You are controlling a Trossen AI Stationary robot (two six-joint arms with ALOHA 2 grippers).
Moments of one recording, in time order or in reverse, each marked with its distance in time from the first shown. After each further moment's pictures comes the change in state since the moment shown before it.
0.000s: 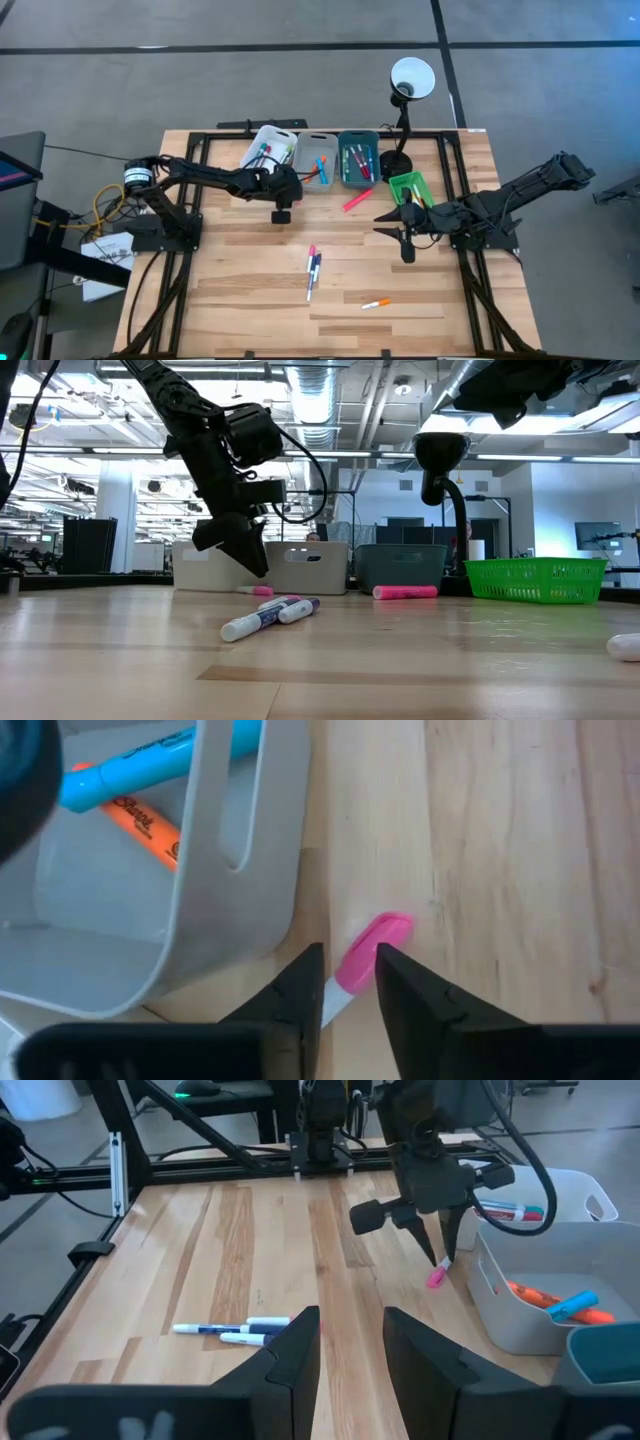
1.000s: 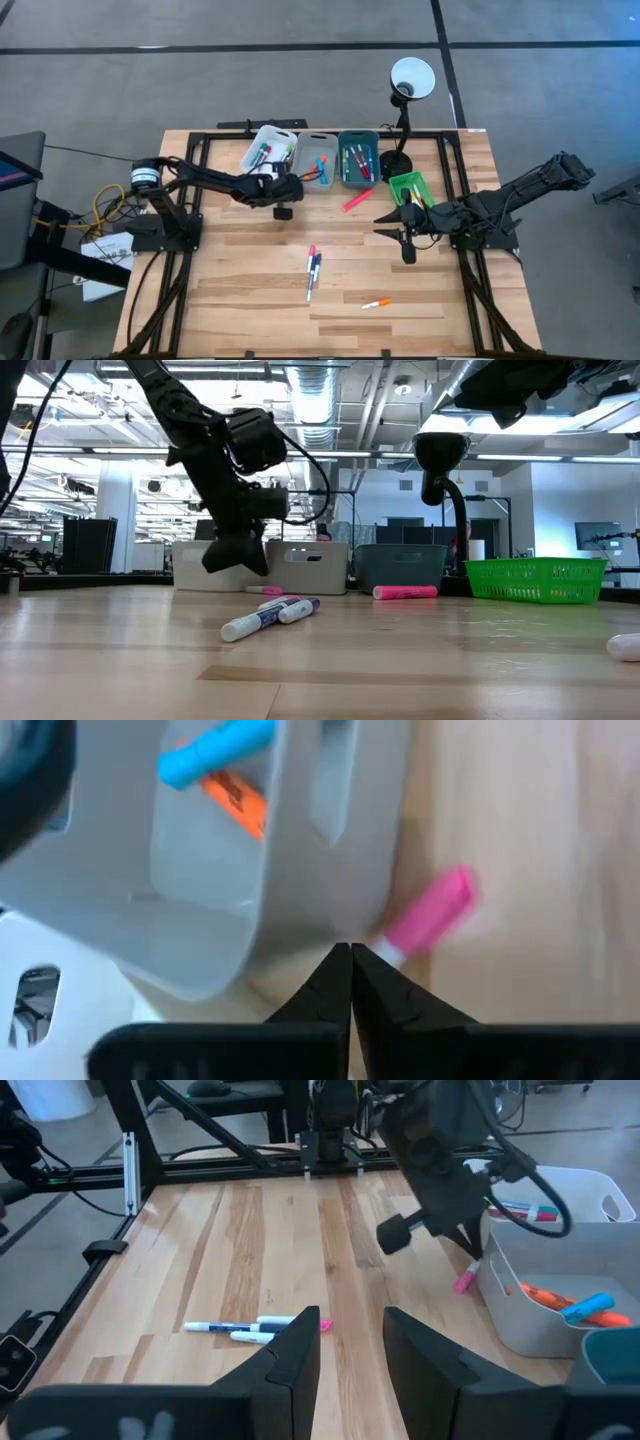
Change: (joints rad) left arm -0.048 0.055 -0.016 0.089 -0.289 0.042; right arm 0.000 0.000 0.000 0.003 -0.028 0.000
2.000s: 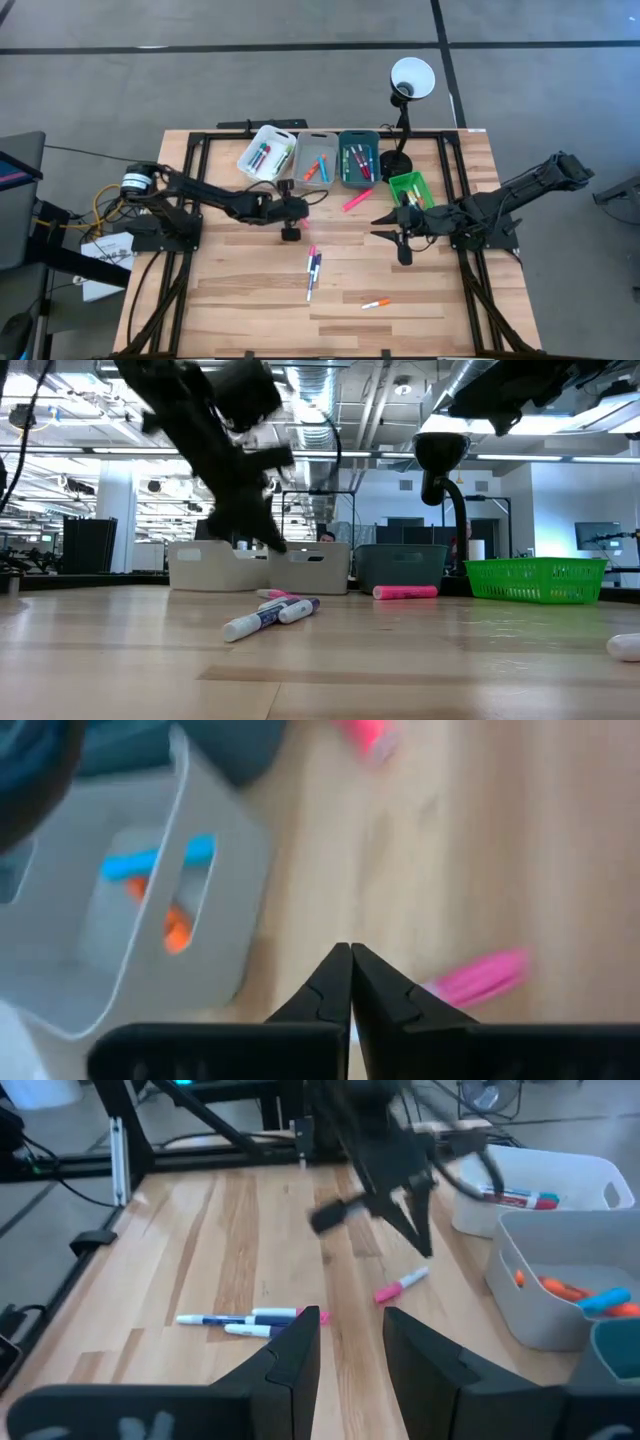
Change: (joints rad) left arm -0.217 -0.065 0.000 0.047 0.029 -0.259; right arm 0.000 0.051 0.000 0.022 0.011 0.014
